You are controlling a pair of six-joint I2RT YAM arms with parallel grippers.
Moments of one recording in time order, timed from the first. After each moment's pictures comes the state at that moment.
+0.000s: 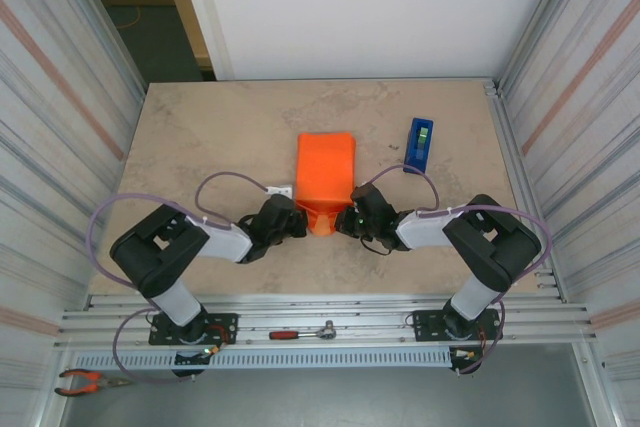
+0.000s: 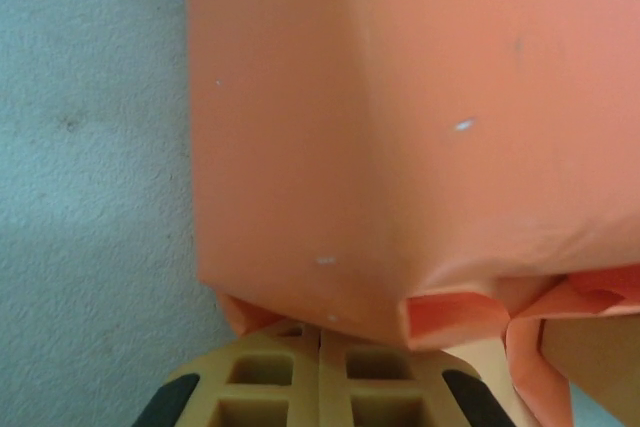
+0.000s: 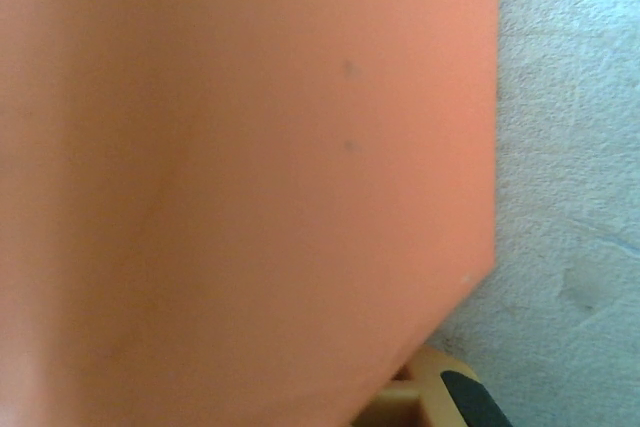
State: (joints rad) left arm -0.77 1.65 0.51 0.46 -0.10 -0.70; right arm 0.75 1.64 0.59 0.24 -0.11 0.99
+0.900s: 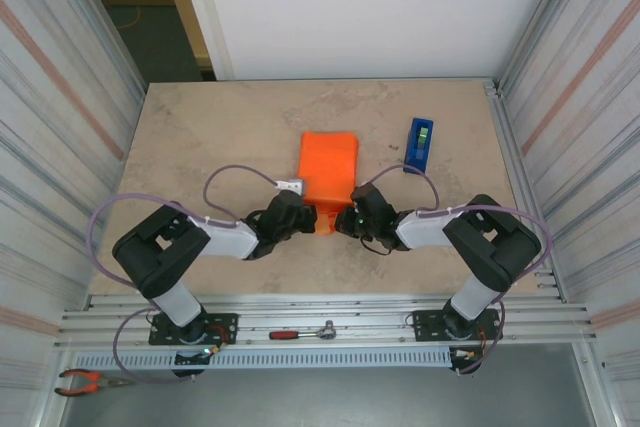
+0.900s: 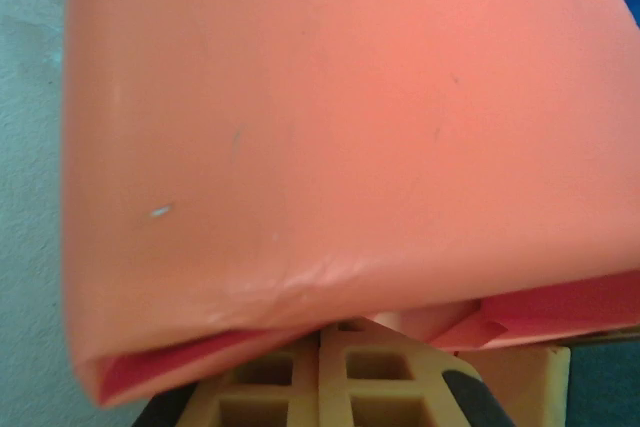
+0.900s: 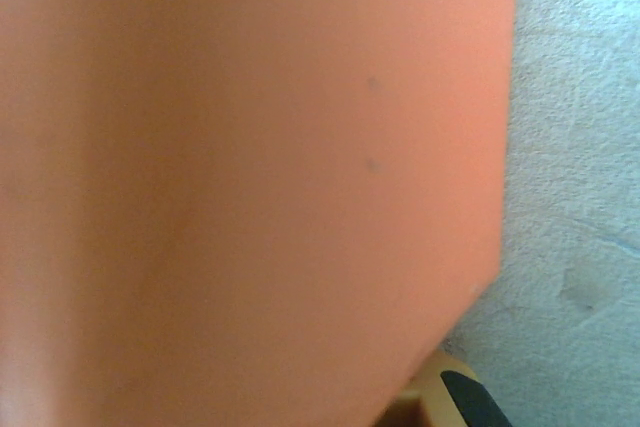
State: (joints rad) left arm -0.81 1.66 0.58 0.42 -0.13 -0.68; right arm 0.75 1.64 0.59 0.24 -0.11 0.99
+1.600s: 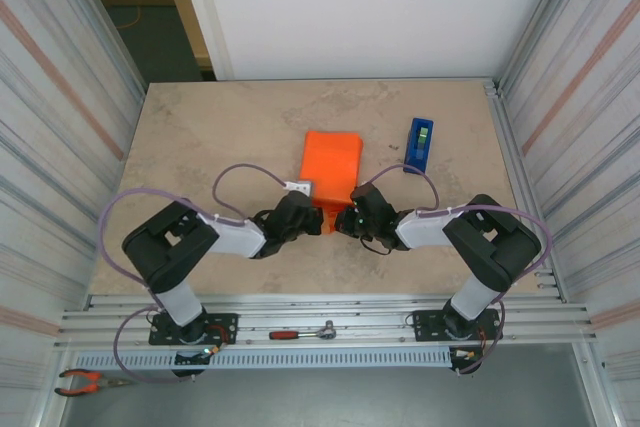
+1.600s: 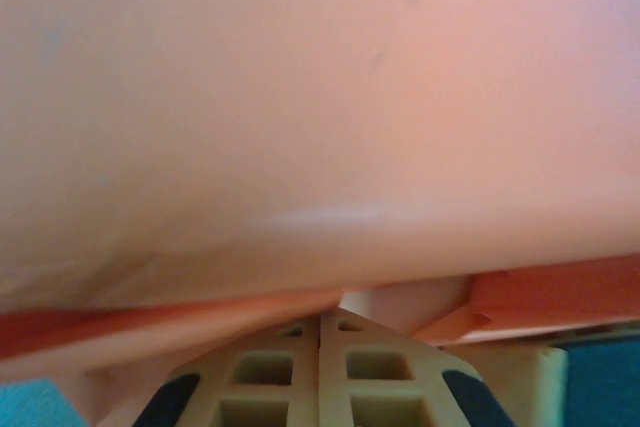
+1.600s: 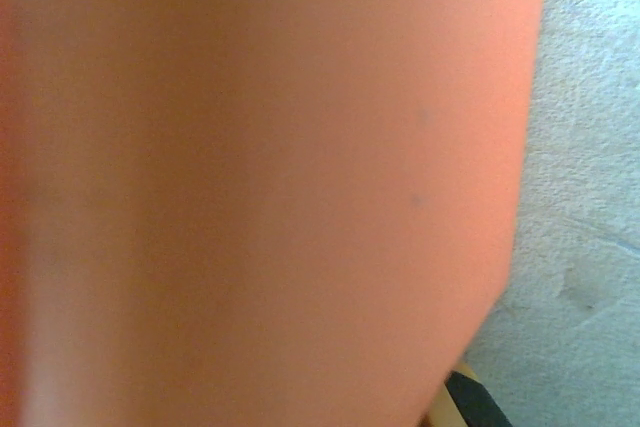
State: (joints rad) left arm -0.84 1.68 0.62 0.40 -0.13 -0.66; right arm 0.75 1.64 0.60 0.23 -0.11 0.99
